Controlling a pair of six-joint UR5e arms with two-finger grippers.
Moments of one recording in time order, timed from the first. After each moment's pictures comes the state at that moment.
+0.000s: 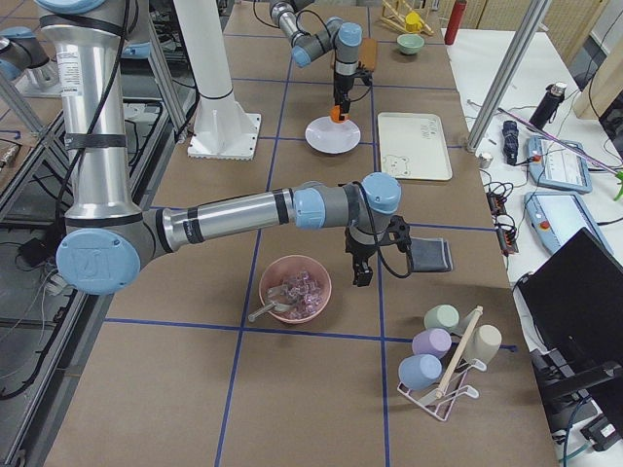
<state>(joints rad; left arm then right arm) -0.56 -2.41 -1.48 -1.64 -2.03 -1.47 1.38 -1.54 1.77 -1.70 2.37 -0.02</state>
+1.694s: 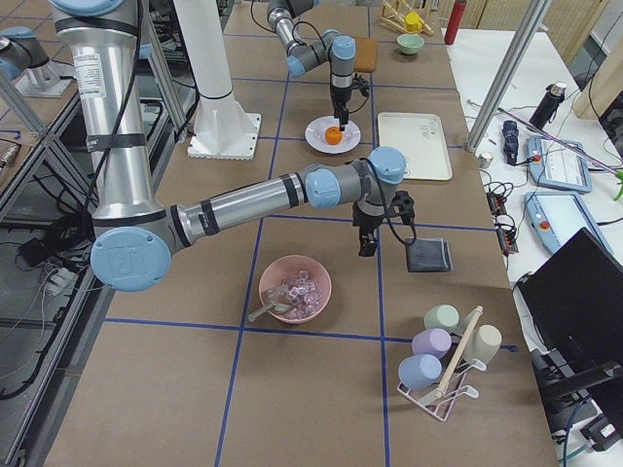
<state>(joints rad) -0.56 -2.38 -1.50 -1.69 -1.97 -1.45 1.25 -1.44 1.80 -1.67 2.38 0.26</state>
